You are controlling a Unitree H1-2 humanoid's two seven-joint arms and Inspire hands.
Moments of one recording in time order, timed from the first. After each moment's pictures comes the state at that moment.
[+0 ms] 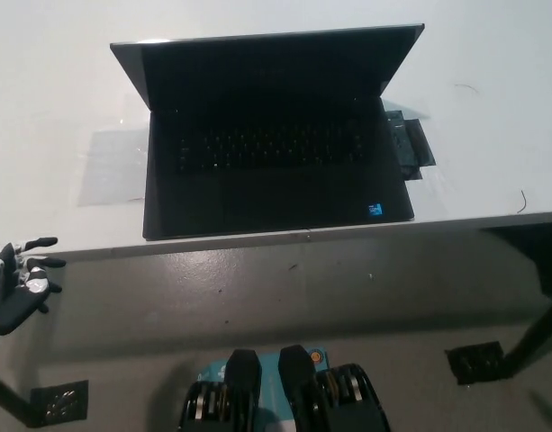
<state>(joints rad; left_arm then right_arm) -0.13 0.39 0.18 -0.23 -0.04 0.43 -0.09 -0.11 -0.20 -0.37 -0.27 0.12 0.38 -0.07</state>
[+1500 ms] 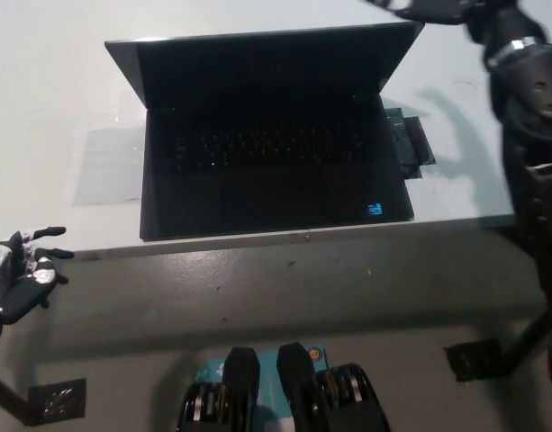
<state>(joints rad) -0.16 0.40 0.16 -0.22 -0.03 0.43 -0.12 -1.00 -0.19 0.10 0.28 0.01 0.33 0.01</state>
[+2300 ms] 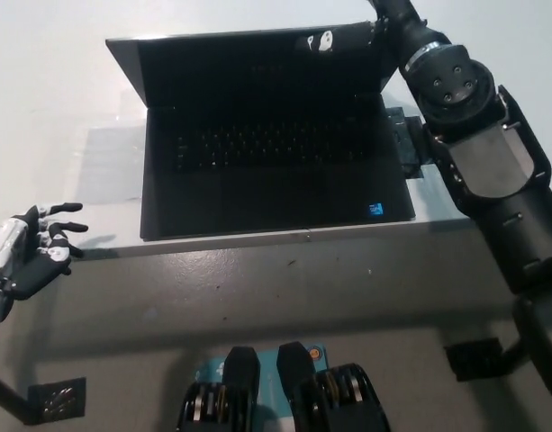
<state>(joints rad) -0.24 0.43 0.12 -0.22 -0.02 0.45 -0.14 -1.15 -0.14 0.20 0.79 -0.10 0.08 0.04</state>
